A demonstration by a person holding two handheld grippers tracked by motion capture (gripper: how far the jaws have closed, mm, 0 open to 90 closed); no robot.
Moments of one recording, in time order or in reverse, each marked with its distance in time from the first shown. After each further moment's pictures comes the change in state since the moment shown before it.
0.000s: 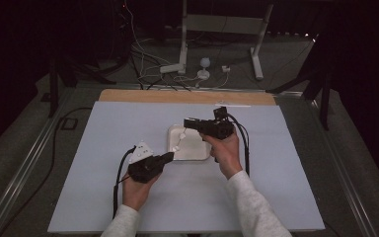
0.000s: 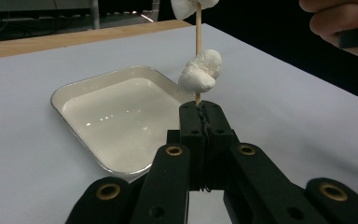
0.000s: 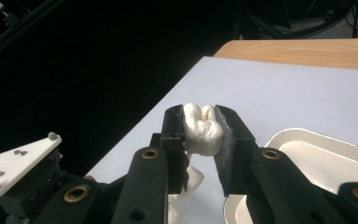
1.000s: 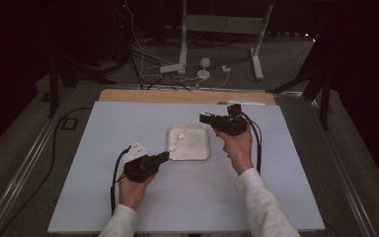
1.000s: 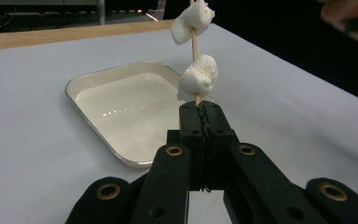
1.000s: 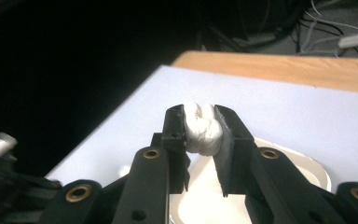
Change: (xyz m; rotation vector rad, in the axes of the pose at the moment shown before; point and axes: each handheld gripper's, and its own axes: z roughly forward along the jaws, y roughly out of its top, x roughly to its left) left arm 0.013 -0.006 -0.005 -0.008 0.014 -0.050; right arm -0.025 0.004 -0.024 -0.015 -0.160 -0.046
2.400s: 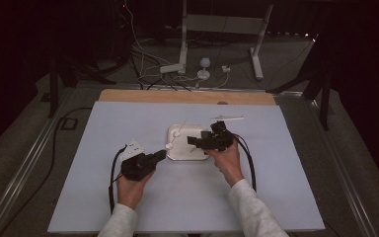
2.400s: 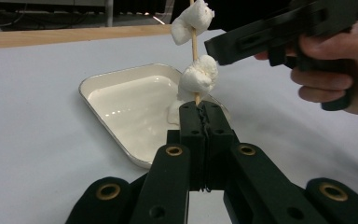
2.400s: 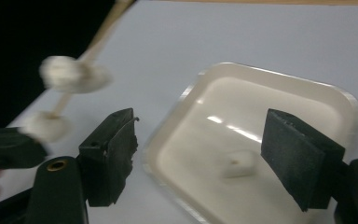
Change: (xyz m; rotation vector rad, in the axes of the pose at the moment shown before) left arm 0.005 0.000 -0.003 -0.009 0.020 -0.028; right arm 0.001 -0.049 0.040 0.167 -0.045 -0.009
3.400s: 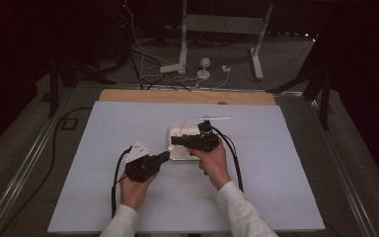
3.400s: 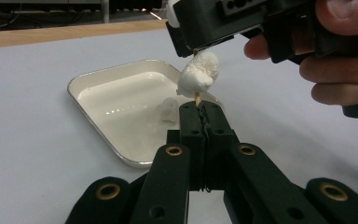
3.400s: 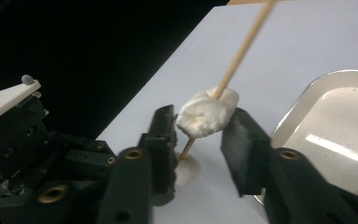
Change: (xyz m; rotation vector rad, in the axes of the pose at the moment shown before) left arm -0.008 -0.002 0.007 0.022 -0.005 0.033; right arm 0.037 0.008 0.017 -0.016 0.245 0.079
